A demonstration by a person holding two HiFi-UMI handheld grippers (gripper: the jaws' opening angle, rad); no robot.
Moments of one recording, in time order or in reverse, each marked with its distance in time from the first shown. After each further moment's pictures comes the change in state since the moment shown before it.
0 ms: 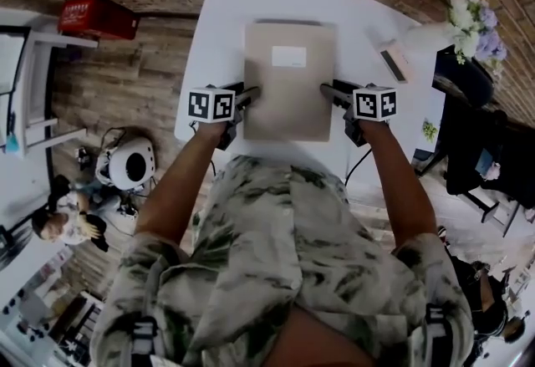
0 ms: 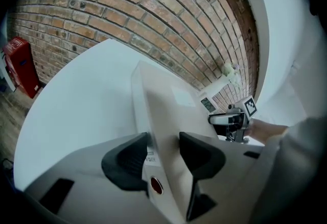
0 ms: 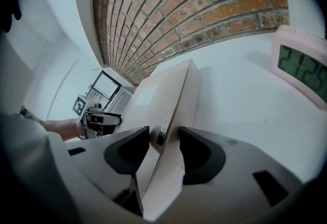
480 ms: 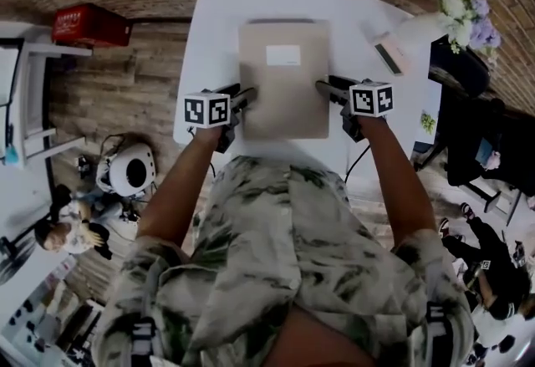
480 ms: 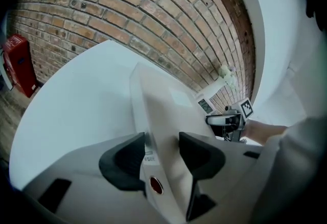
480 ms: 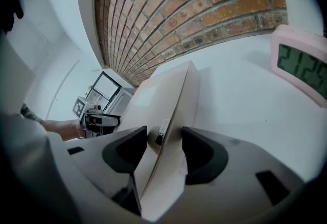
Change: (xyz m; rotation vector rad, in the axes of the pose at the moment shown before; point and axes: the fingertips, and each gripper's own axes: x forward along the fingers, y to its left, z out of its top) left arm 0.000 -0.004 -0.004 0.005 -0.037 -0.029; right arm -0.001 -0.004 -0.002 -0.009 -0.023 0.009
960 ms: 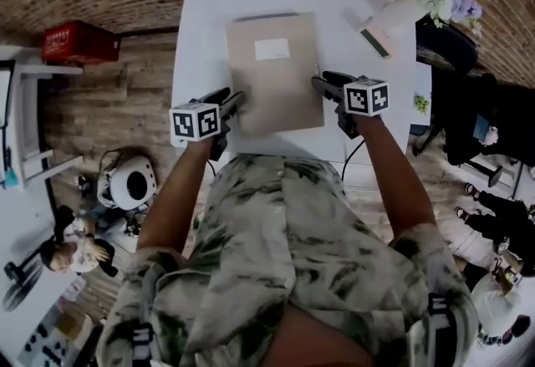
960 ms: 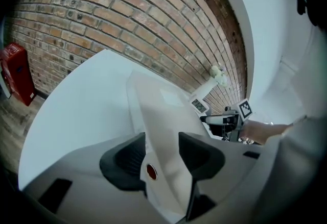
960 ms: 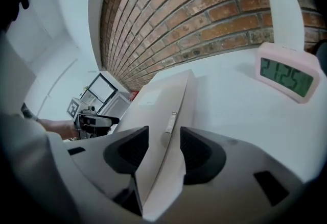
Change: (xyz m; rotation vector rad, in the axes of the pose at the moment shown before) left arm -0.032 -0.015 -0.011 0.067 -0.043 -0.022; right arm -0.026 0.019 -0.011 -0.036 -0.090 -0.088
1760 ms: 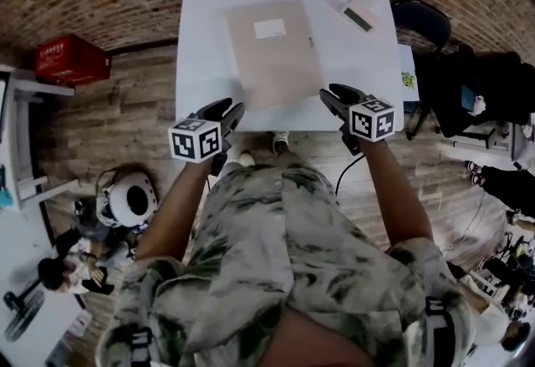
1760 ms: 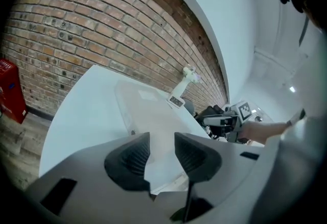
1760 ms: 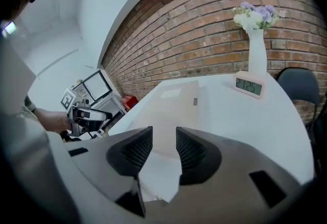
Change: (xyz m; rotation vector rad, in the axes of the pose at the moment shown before) left arm -0.113 -0.046 -0.068 0.191 -0.065 -0.105; right arm -0.082 0.117 -0.087 -0.115 -0.169 -0.192
